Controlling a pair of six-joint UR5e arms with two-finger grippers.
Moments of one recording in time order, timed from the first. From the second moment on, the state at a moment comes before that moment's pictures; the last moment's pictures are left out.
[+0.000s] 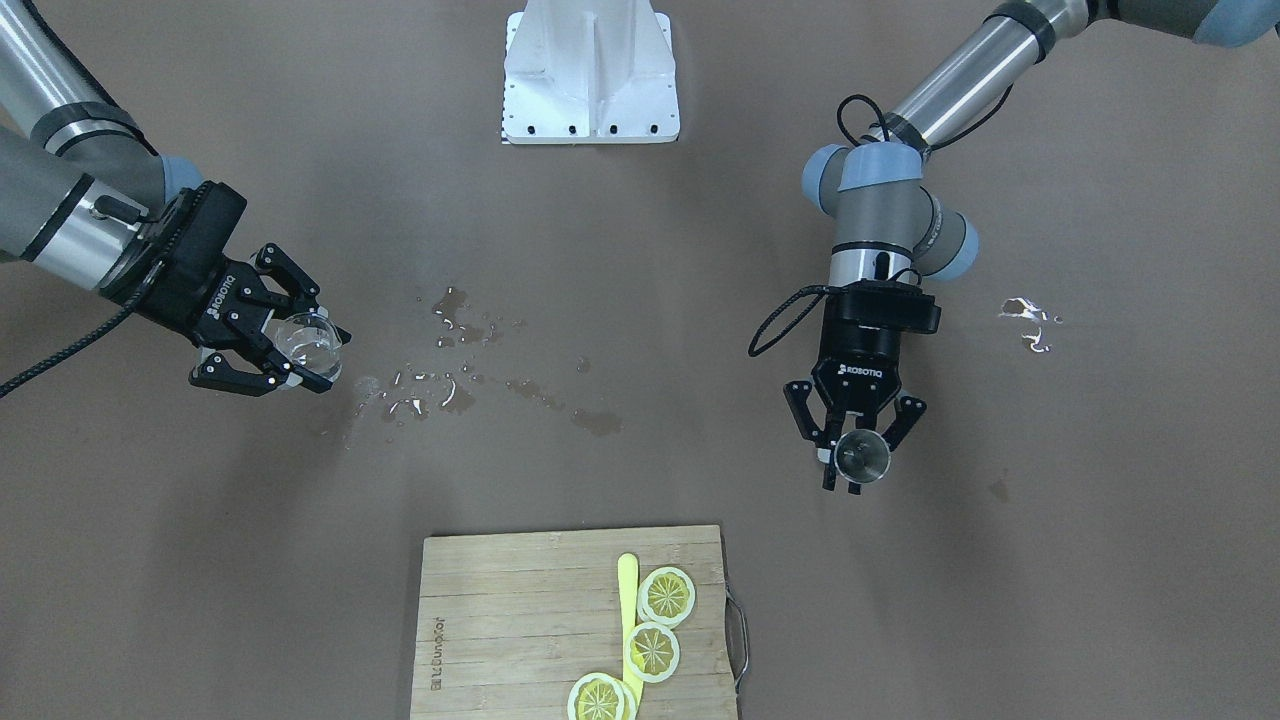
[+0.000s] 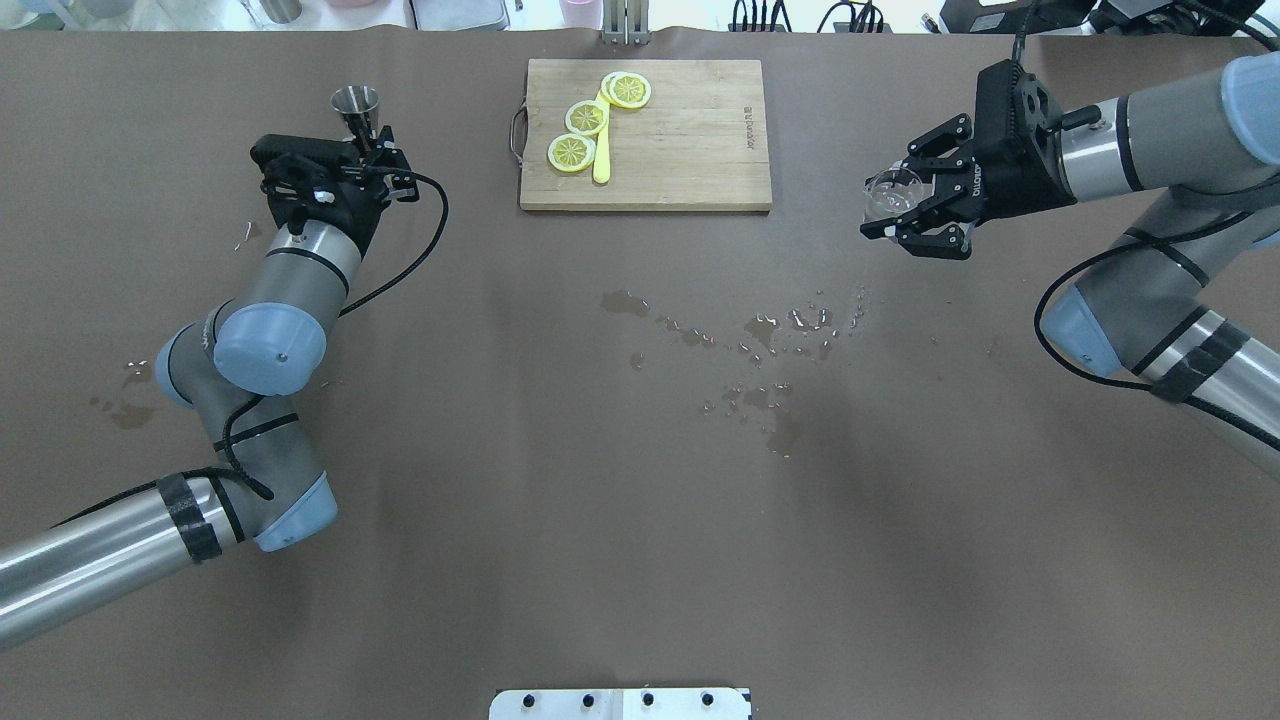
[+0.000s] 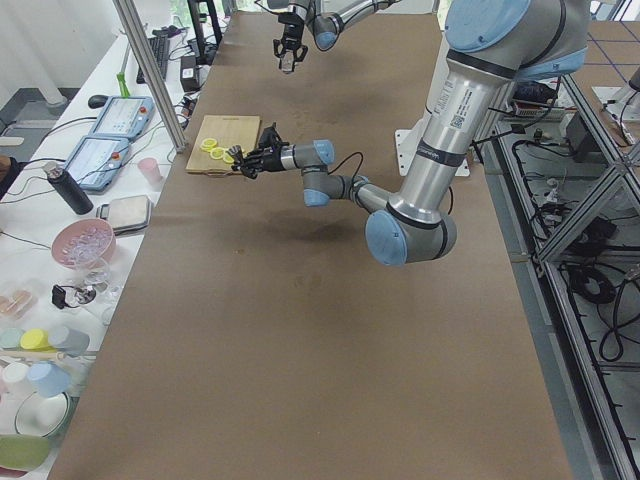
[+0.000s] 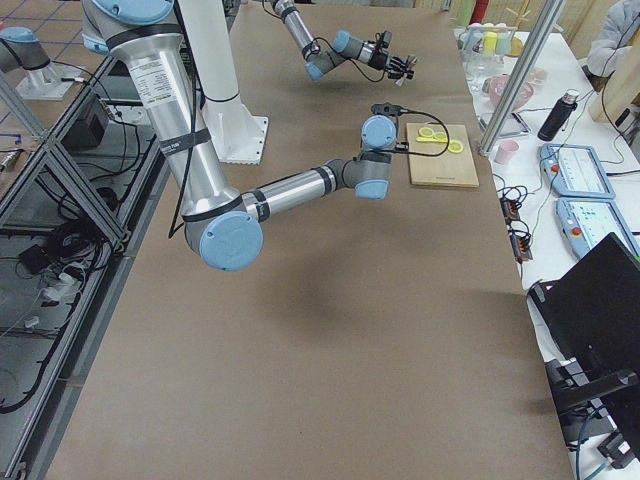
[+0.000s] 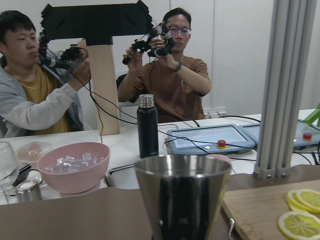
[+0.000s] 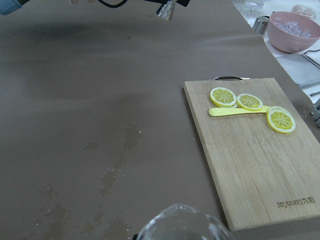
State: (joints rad) left arm -0.62 -2.09 -1.33 -2.80 -1.02 -0.73; right arm 0.97 -1.20 1.59 -0.56 2.32 -0.11
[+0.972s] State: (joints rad) left arm -0.60 -2.19 -1.28 -2.86 -1.21 -0.53; right arm 0.92 -1.22 1.74 -0.82 2.27 -0.29
